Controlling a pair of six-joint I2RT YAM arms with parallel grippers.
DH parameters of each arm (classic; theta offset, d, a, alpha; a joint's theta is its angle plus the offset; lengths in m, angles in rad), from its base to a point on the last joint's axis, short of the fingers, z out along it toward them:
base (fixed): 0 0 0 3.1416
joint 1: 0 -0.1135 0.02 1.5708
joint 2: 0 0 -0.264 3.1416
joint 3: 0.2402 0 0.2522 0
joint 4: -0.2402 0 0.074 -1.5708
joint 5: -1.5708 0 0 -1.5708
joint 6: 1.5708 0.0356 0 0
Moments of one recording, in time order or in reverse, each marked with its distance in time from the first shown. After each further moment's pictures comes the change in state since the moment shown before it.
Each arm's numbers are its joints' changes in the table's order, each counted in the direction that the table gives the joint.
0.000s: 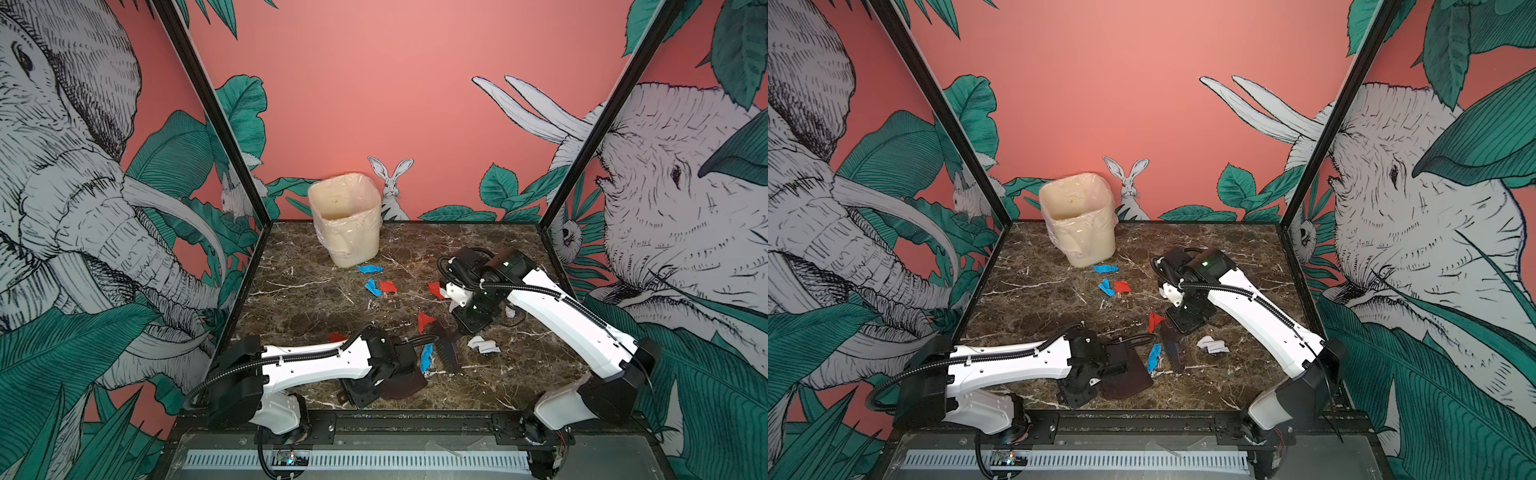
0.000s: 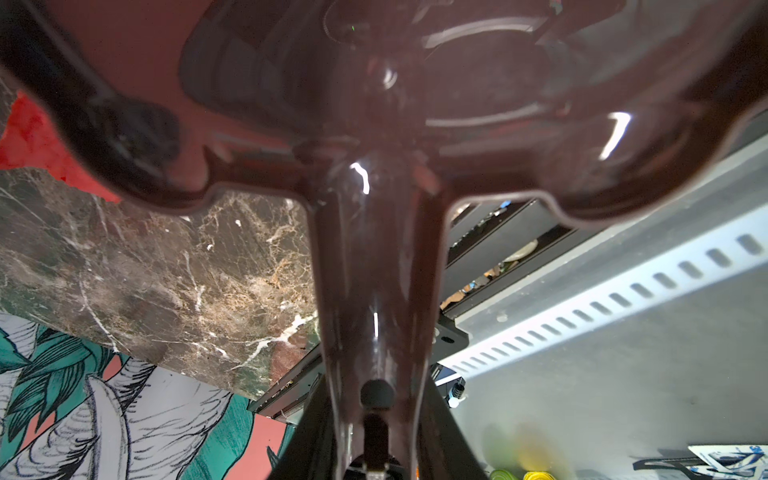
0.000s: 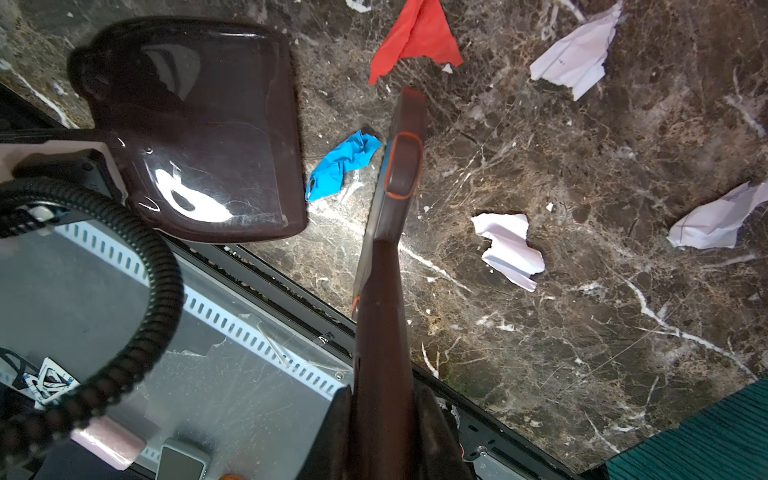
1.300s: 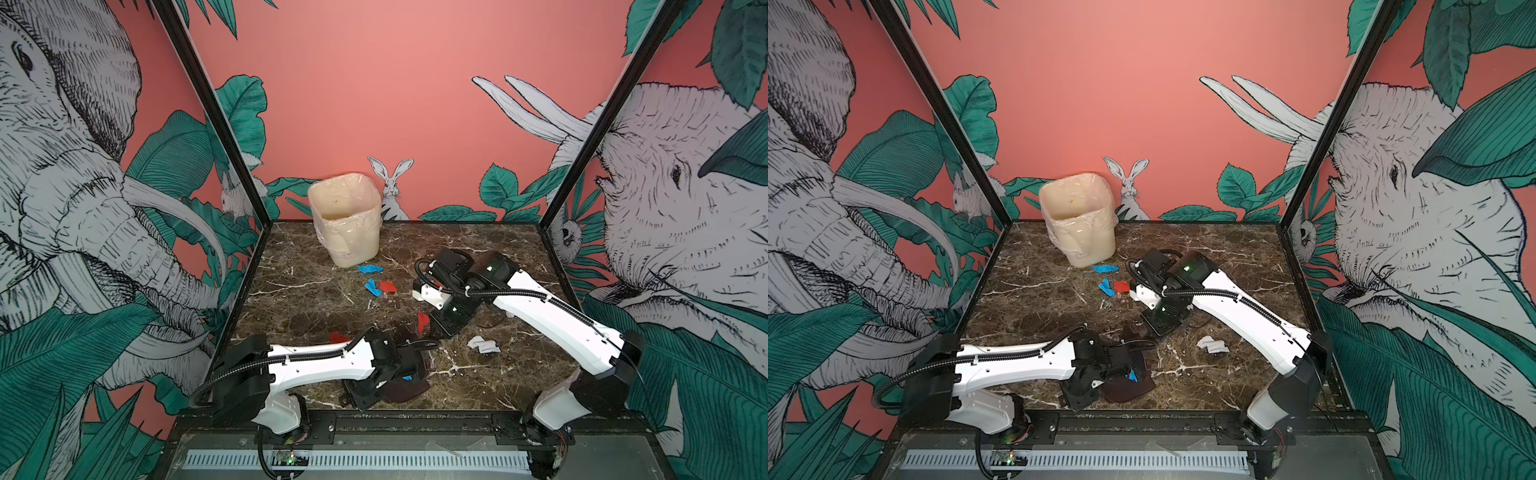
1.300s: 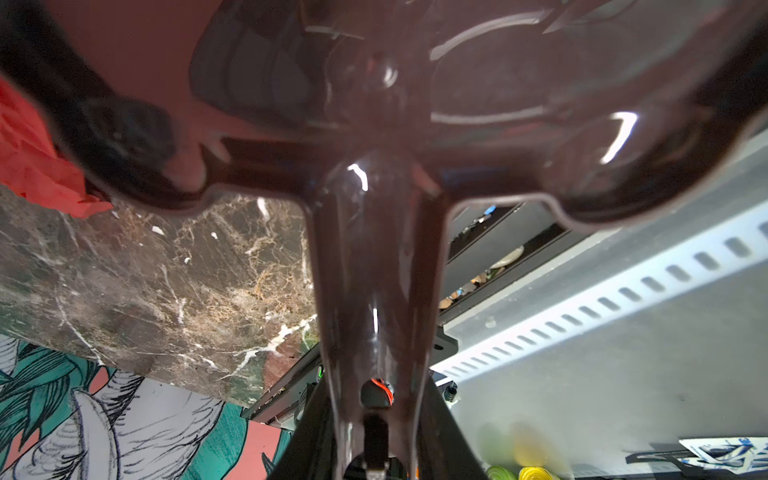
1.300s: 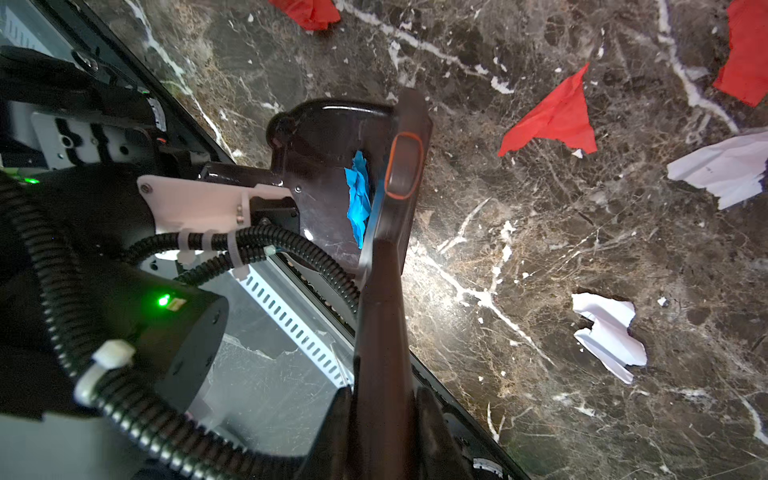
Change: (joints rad) left arm 0.000 0.022 -0.016 0.031 -0.026 0.008; right arm -0.118 0.055 0.080 0.103 0.154 0.032
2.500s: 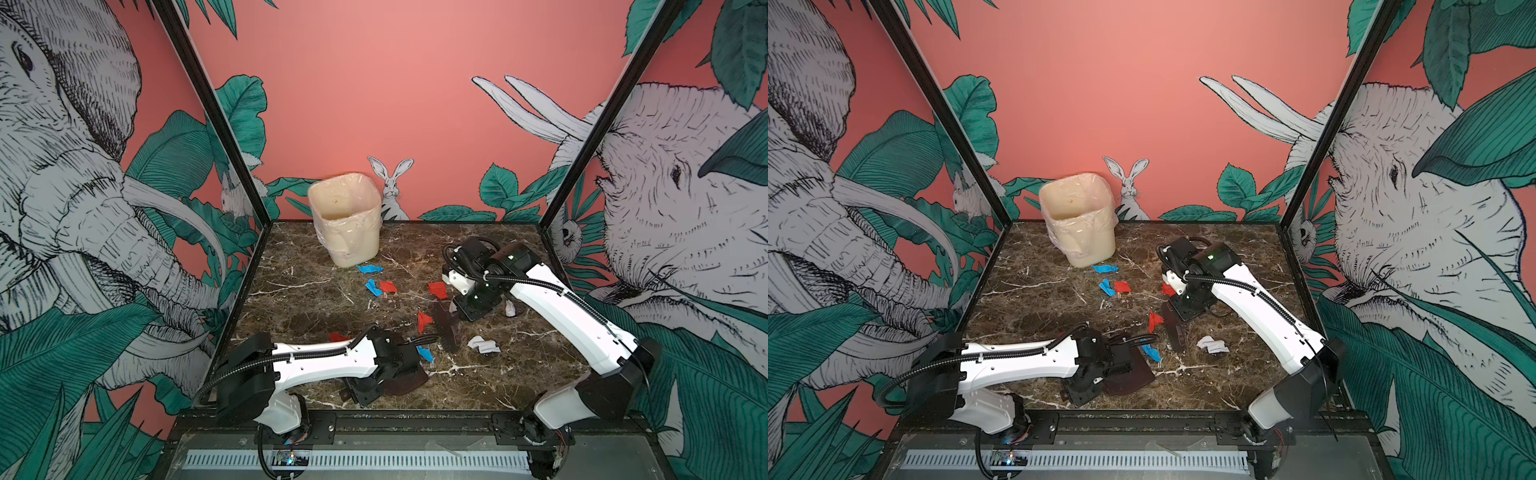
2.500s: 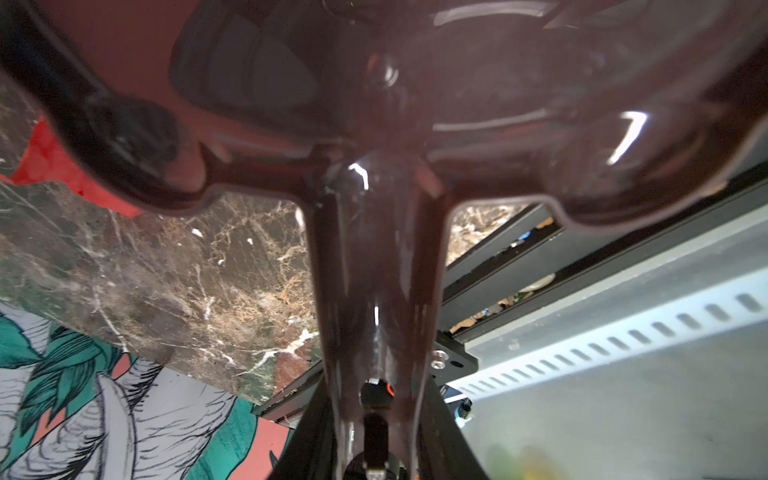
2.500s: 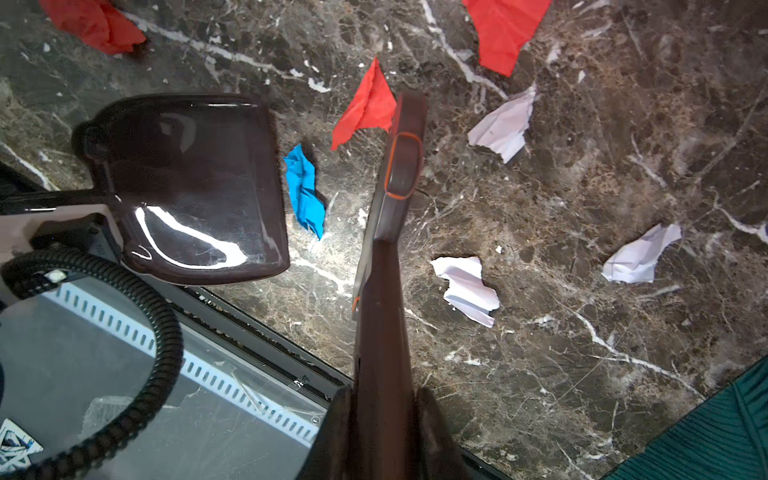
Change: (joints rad) left arm -0.019 0.023 0.012 0.013 0.053 -0.022; right arm 0.181 -0.037 -0.058 -0.025 -0.210 -0.081
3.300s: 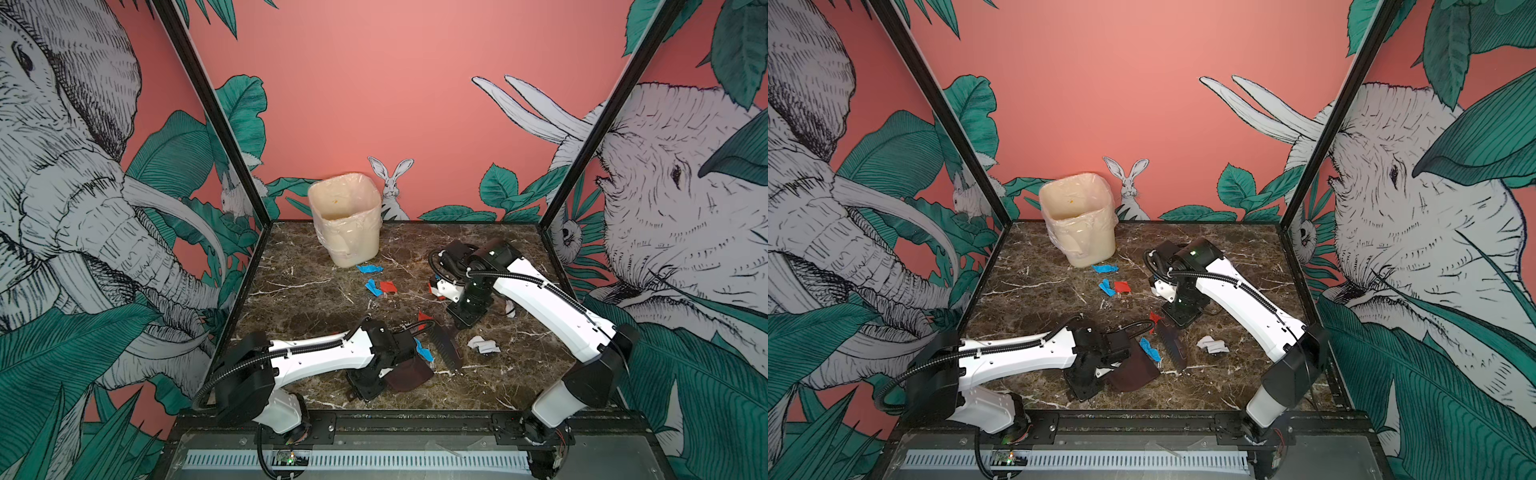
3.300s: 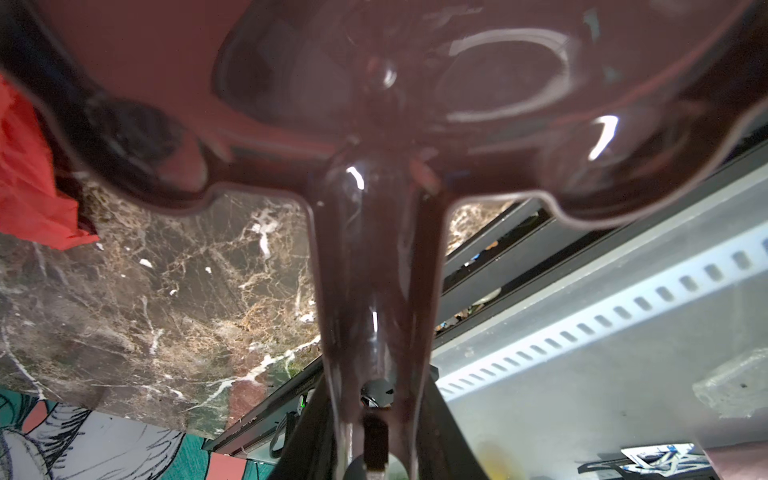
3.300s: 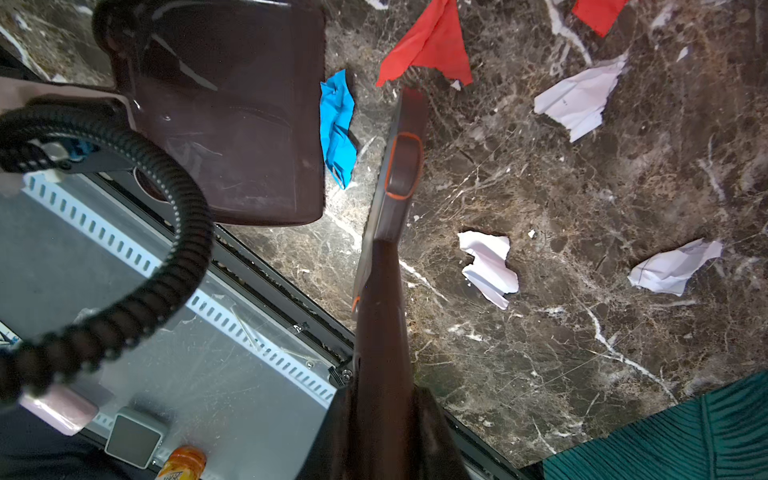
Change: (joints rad) left arm -0.079 -0.009 0.000 0.058 -0.113 0.048; right arm -0.059 0.108 0.090 -0.150 0.041 -0.117
